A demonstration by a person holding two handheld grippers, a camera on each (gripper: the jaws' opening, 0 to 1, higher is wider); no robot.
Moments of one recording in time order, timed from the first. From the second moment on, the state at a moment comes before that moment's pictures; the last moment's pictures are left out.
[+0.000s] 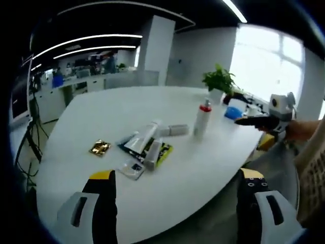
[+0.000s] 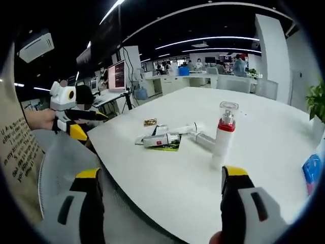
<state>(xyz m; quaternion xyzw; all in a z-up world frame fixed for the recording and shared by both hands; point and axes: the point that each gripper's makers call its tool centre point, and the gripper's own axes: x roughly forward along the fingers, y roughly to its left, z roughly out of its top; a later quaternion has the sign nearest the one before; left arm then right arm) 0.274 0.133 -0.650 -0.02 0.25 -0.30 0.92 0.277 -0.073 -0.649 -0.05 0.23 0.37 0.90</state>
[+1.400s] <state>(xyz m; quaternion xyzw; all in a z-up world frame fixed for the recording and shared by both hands) 0.275 0.143 -0.653 -0.04 0.26 -0.30 0.92 0.397 0.026 -0.645 -0.26 0.21 0.51 0.79</state>
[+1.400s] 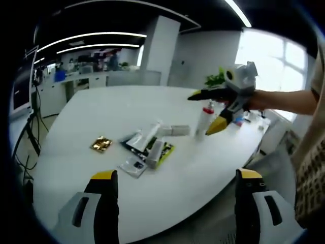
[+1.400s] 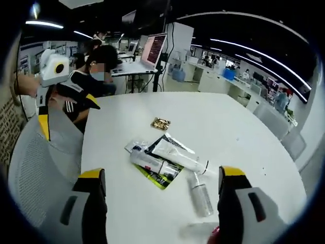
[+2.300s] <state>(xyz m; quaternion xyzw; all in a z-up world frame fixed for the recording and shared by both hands) 0.275 0.146 -0.652 -0.07 0.26 -0.30 0.92 0.472 0.080 -0.706 -0.41 0.24 0.55 0.69</state>
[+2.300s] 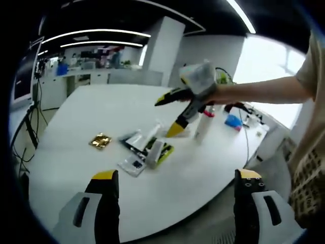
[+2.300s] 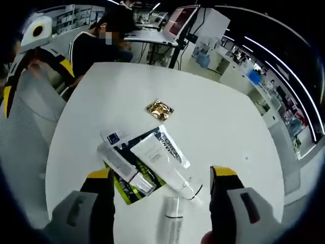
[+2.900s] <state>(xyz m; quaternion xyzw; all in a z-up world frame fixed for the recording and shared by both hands) 0.277 0.150 -0.654 -0.09 0.27 -0.29 0.91 0.498 0.096 -0.761 -0.49 0.27 0.59 0.59</state>
